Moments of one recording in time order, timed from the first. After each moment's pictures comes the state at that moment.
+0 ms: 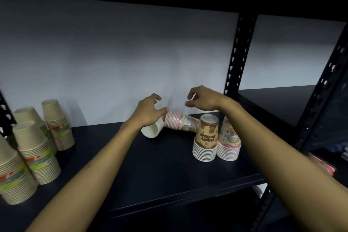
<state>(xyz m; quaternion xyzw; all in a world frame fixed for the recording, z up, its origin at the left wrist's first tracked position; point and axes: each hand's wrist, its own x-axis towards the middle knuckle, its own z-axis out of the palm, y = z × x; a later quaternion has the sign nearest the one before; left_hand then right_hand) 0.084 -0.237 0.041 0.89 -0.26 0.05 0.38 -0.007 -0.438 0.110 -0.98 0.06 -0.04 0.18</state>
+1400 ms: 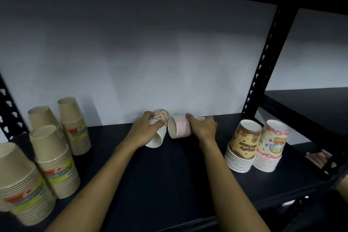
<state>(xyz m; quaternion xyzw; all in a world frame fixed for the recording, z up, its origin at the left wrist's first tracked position) 0.127 -0.156 -0.017 0.87 -0.18 -0.04 0.46 0.071 -0.344 -0.022 -0.72 0.36 -0.23 0.56</state>
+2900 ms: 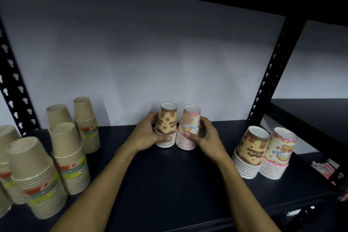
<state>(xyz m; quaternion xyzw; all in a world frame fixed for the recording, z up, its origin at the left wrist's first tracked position) 0.138 -0.130 -0.027 0.82 -0.26 -0.06 0.51 0.044 -0.348 -0.041 -0.81 0.05 -0.22 0.54</state>
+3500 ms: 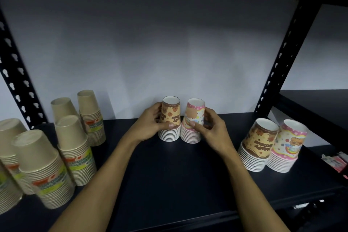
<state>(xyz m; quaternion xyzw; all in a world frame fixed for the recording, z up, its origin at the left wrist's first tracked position) 0.141 -0.125 -0.021 0.75 -0.30 -0.10 0.58 0.038 -0.340 -0.035 -0.79 0.02 -0.26 0.55</state>
